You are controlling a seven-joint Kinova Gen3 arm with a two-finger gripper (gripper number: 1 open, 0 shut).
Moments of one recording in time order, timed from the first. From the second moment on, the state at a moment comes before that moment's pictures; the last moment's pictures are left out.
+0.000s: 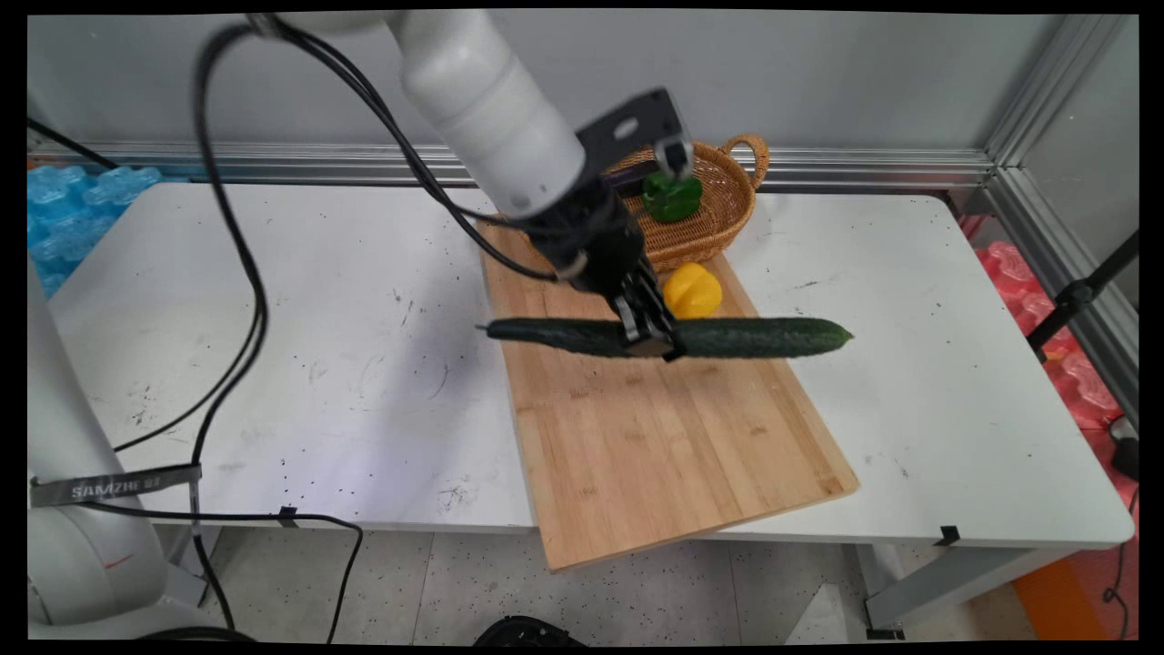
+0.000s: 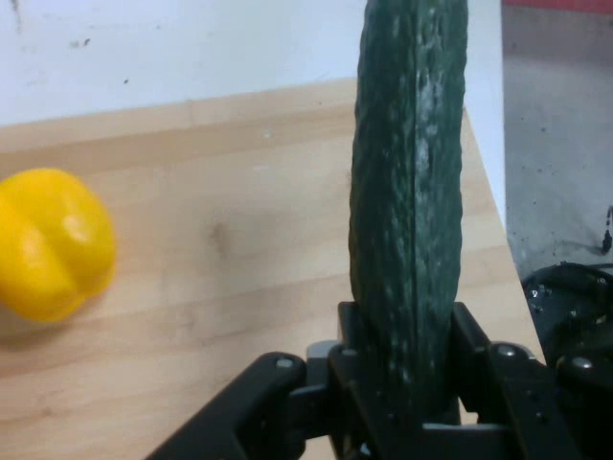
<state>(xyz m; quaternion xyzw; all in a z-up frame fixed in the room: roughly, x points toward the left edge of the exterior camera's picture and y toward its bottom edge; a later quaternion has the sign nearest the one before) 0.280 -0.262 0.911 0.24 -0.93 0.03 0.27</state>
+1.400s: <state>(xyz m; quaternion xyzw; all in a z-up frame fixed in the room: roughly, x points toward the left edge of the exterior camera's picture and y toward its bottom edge) 0.230 -0.258 0.784 0.22 -0.95 0.00 0.23</state>
